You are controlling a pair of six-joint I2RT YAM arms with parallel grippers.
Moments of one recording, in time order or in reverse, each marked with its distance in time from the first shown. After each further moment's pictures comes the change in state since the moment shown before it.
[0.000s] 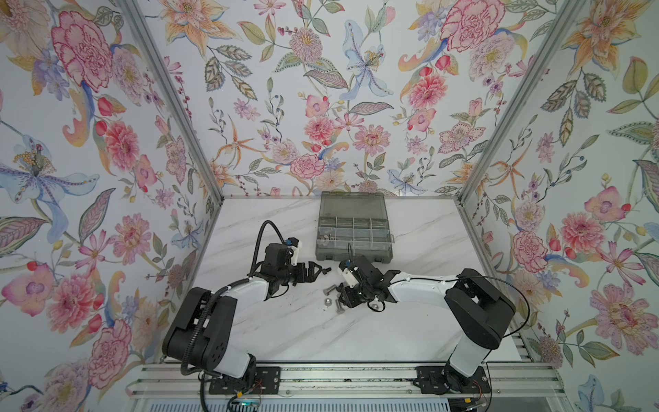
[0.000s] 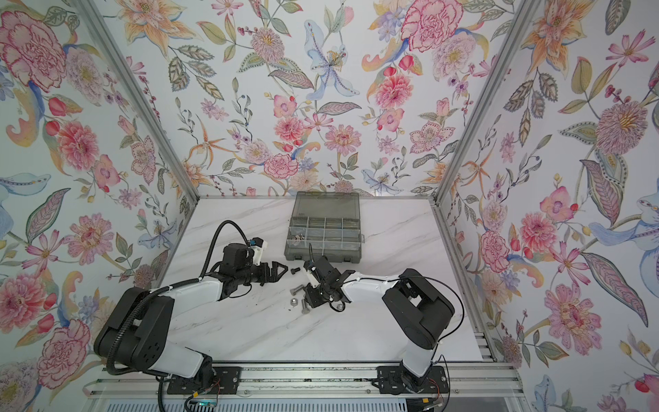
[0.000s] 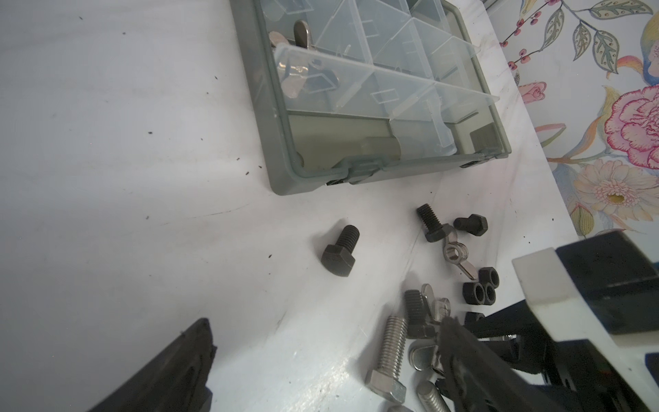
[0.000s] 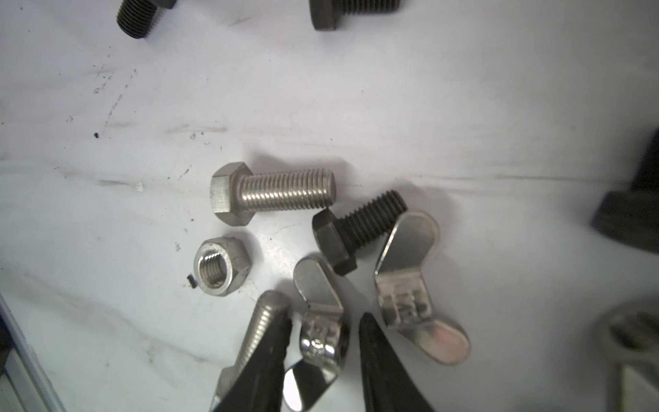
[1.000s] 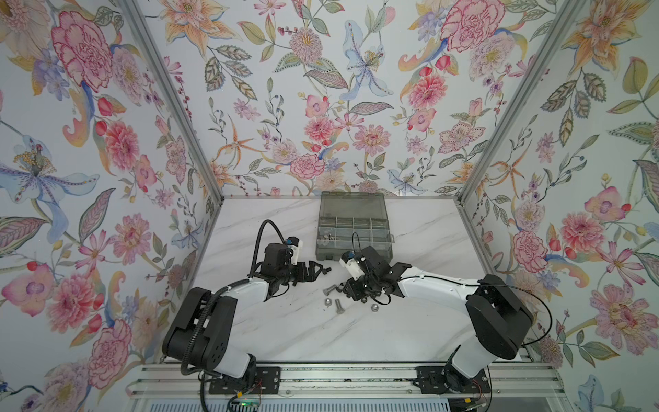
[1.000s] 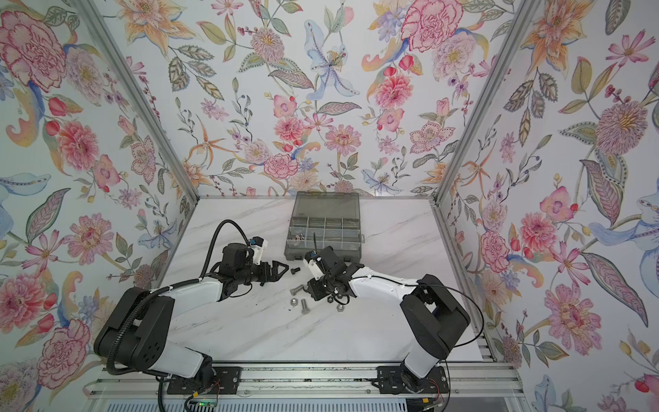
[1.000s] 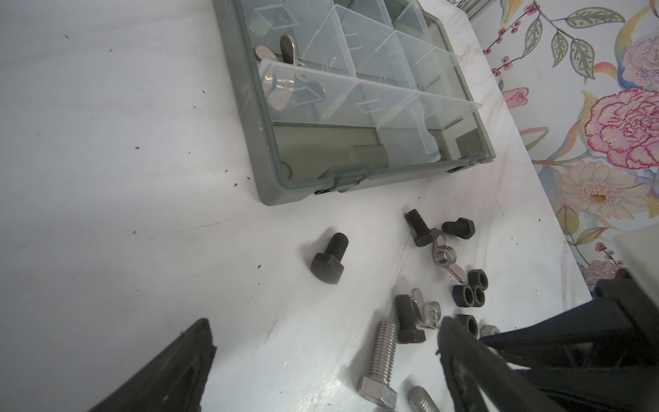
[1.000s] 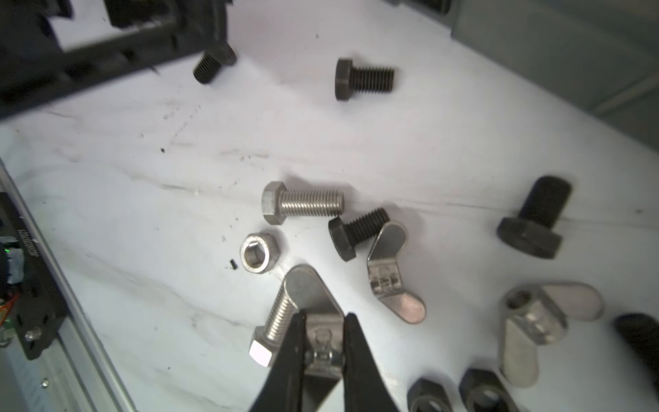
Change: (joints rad) left arm 0.000 0.000 -0.010 0.053 0.026 -0.008; right arm -0.065 -0.133 0.061 -0.101 -0.054 -0.094
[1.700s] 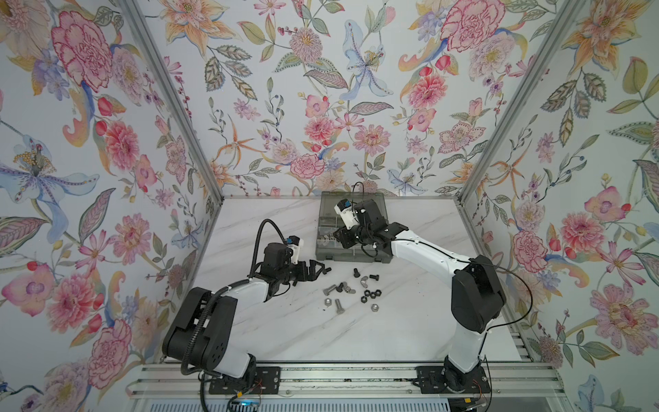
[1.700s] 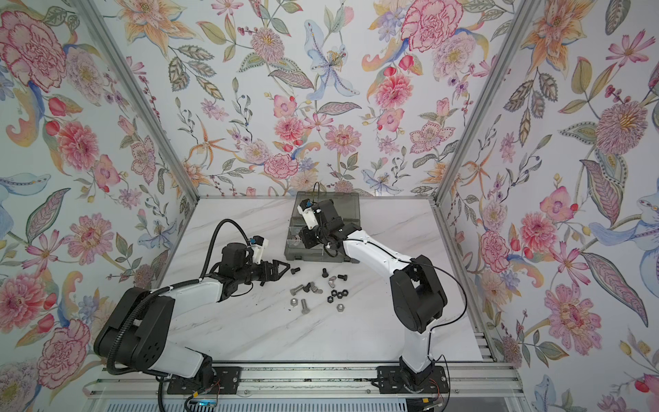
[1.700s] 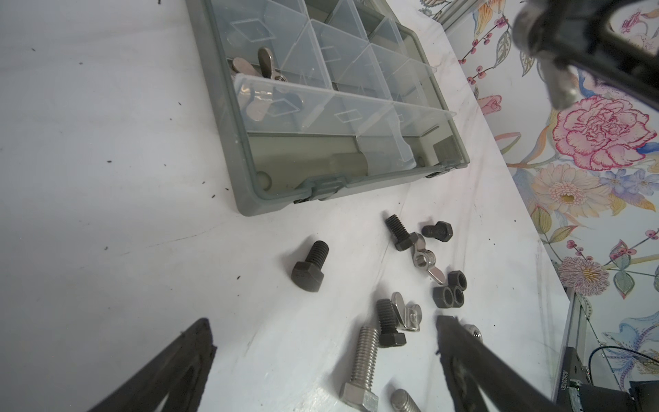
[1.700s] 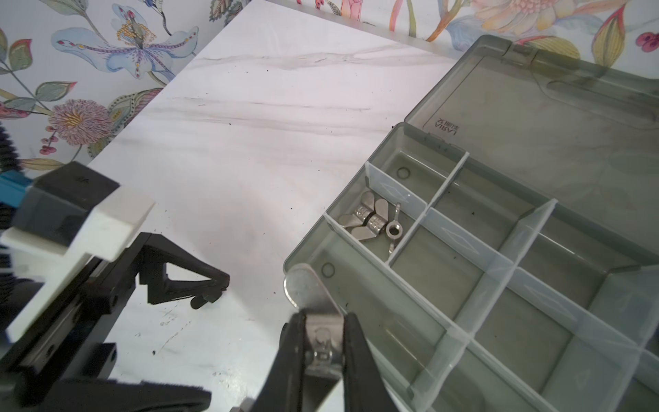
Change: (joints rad) left arm 0.000 0.000 -0.007 0.043 0.038 -0.018; right arm -0.132 0.273 0.531 0.005 0.047 -0.117
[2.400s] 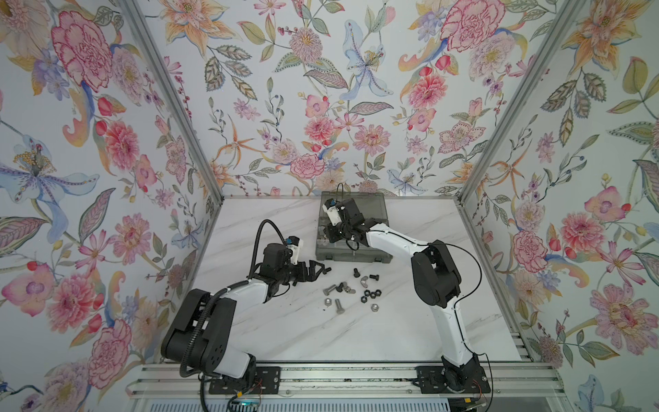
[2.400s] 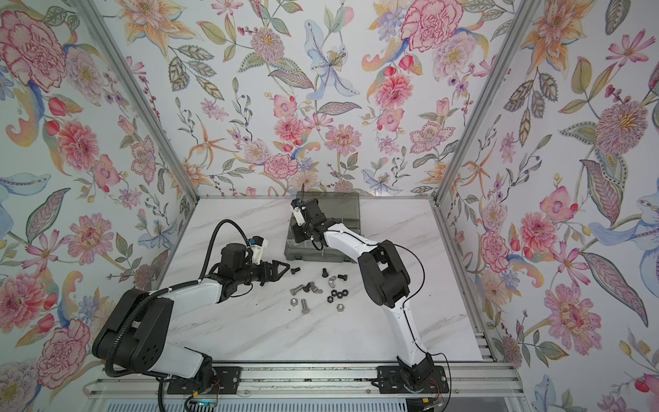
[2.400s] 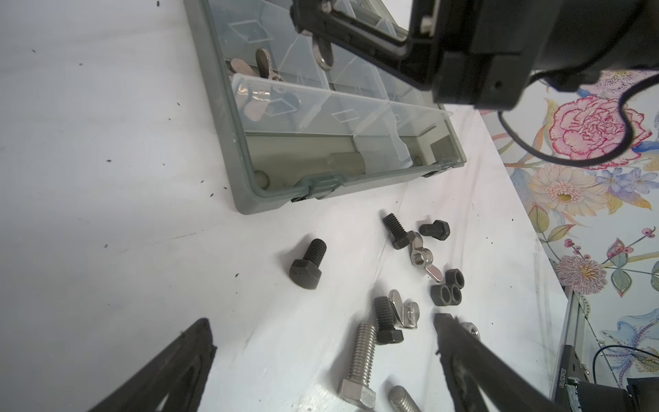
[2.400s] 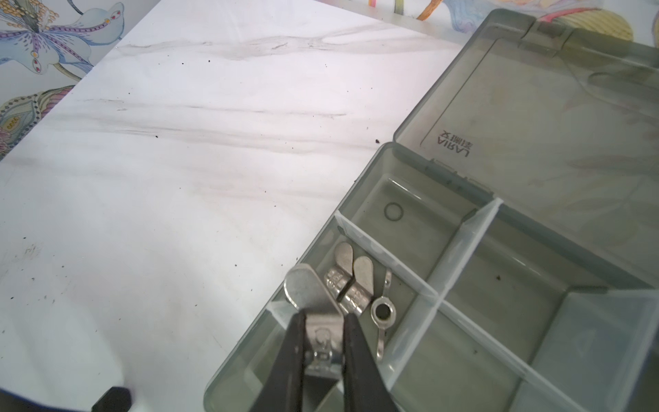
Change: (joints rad) left arm 0.000 -0.015 -0.010 0.003 0.002 0.000; right arm -0.001 0.356 0.306 0.008 0.058 0.002
